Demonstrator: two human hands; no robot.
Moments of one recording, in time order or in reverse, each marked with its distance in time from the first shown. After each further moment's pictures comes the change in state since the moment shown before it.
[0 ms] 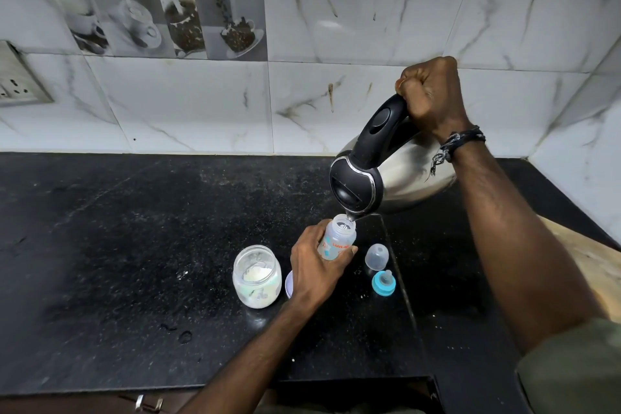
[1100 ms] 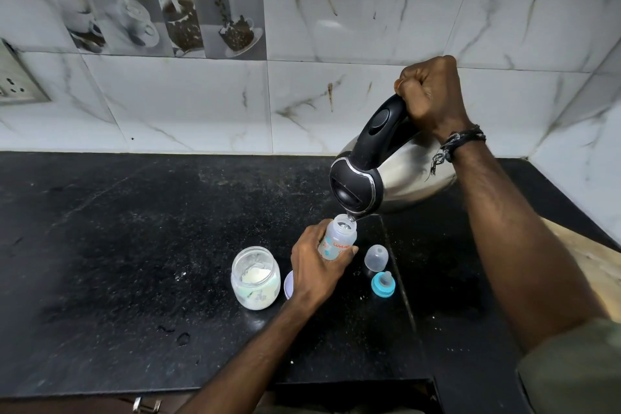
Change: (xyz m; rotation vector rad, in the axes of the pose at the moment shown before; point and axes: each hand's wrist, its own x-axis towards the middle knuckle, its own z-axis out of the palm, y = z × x) left_hand 0.004 -0.003 0.004 0.002 0.002 -0.030; right_hand 0.004 0.004 0.001 -0.048 -0.019 -0.014
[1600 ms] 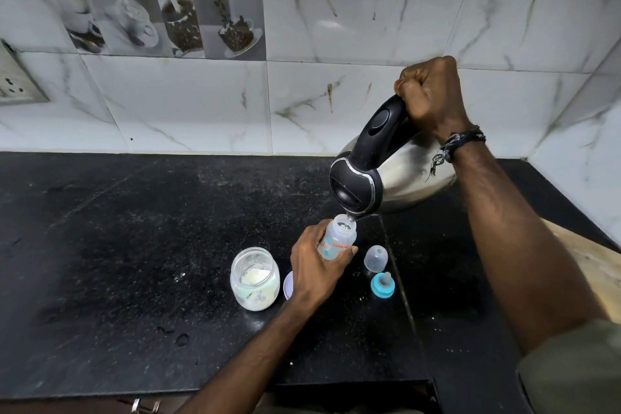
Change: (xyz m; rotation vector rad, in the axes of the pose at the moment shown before) left_hand 0.001 -0.001 0.001 -0.013 -0.002 0.005; right_hand 0.001 0.001 0.000 0.005 -0.010 -0.014
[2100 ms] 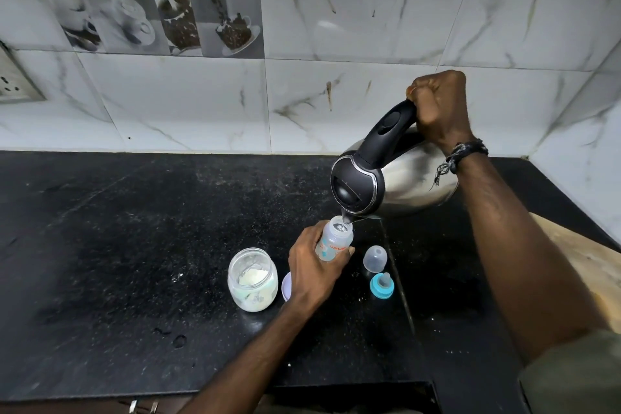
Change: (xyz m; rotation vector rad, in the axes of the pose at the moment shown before) left_hand 0.000 -0.004 0.002 -0.029 0.011 0.011; right_hand -0.017 0.025 0.003 0.097 0.061 0.103
